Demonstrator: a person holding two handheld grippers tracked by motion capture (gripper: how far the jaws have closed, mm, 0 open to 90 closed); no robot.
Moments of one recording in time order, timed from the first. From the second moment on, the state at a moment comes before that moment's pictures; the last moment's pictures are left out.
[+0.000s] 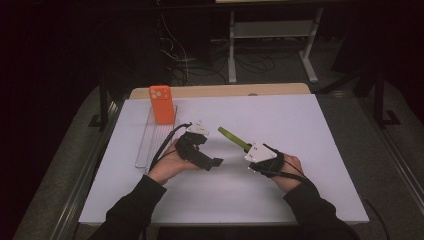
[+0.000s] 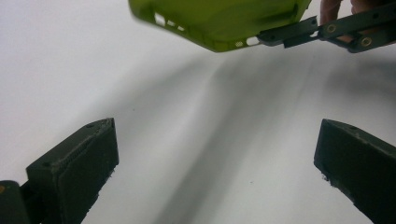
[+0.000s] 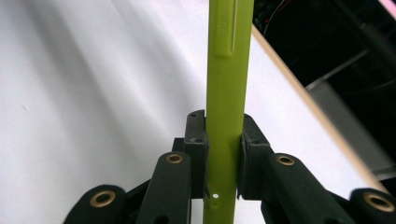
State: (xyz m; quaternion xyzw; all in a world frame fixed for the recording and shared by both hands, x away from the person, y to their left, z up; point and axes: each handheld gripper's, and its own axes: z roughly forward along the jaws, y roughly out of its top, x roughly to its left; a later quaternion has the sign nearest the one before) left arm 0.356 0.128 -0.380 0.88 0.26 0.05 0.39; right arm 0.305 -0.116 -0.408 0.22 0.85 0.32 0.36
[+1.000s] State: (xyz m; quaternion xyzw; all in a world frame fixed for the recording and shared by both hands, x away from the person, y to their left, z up) left arm 0.367 0.126 -0.364 0.84 0.31 0.04 0.45; right arm 0.326 -0.137 -0.403 0.40 0.78 0.45 0.16
